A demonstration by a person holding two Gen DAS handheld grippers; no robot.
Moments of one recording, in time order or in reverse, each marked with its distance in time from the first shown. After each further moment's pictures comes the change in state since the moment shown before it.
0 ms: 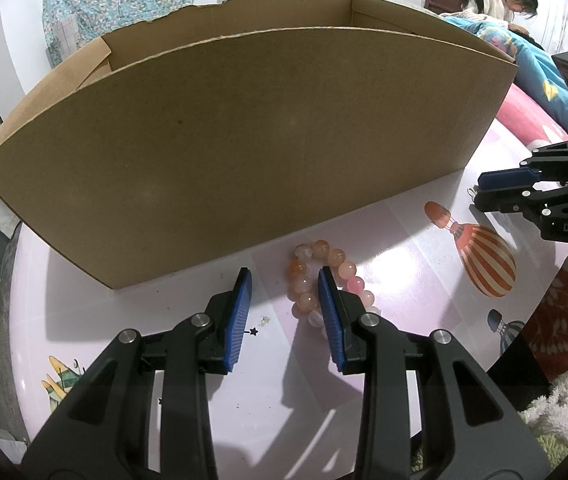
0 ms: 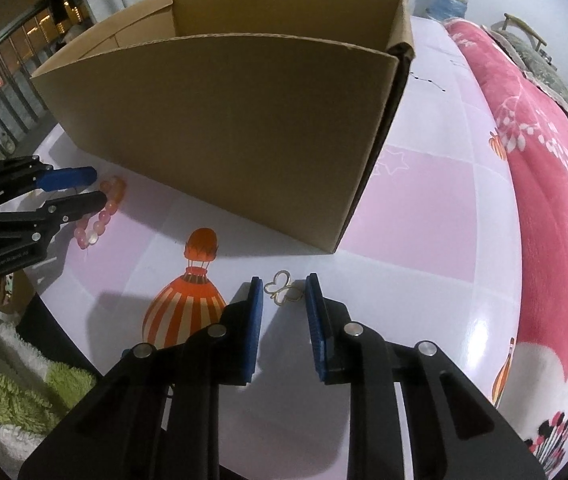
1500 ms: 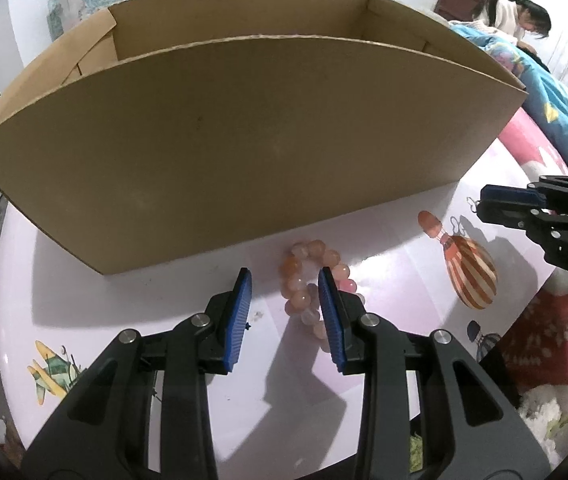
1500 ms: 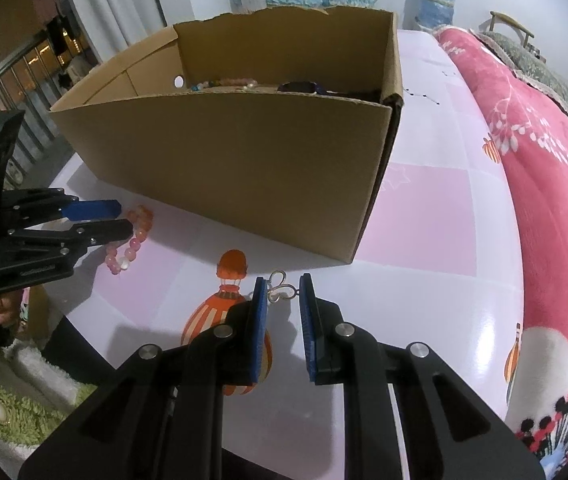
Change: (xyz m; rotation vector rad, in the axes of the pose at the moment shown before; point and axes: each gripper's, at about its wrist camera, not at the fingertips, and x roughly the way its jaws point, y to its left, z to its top) left arm 0.003 0.010 0.012 -0.084 0.069 -0.061; right arm -0.034 -0.022 -0.019 0.056 -0.088 0.046
